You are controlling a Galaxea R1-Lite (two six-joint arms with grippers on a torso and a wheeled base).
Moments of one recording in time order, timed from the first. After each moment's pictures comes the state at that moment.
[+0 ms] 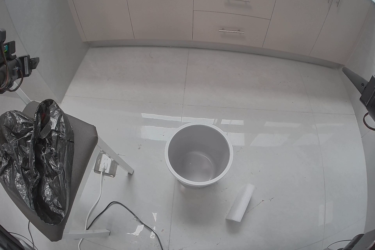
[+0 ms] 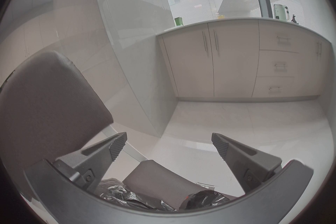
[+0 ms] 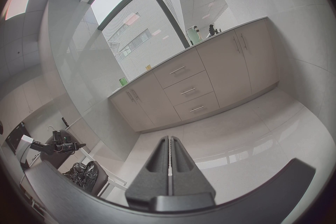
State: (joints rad) left arm 0.28 1.62 -1.20 -0.27 0.11 0.10; right arm 0.20 1.14 -0.56 -0.77 0.06 0.39
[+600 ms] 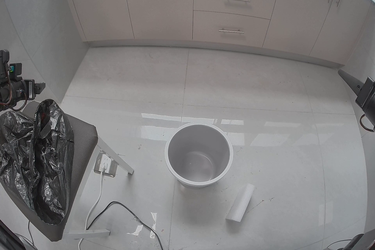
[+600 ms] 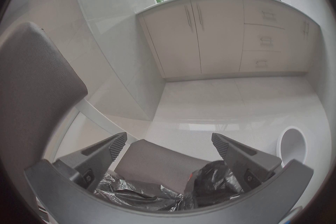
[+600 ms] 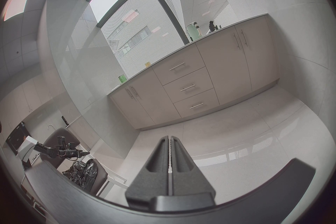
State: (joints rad) left arm 0.35 1.69 -1.11 -0.26 -0.07 0.22; right arm 0.21 1.17 -0.56 -0.77 0.06 0.39
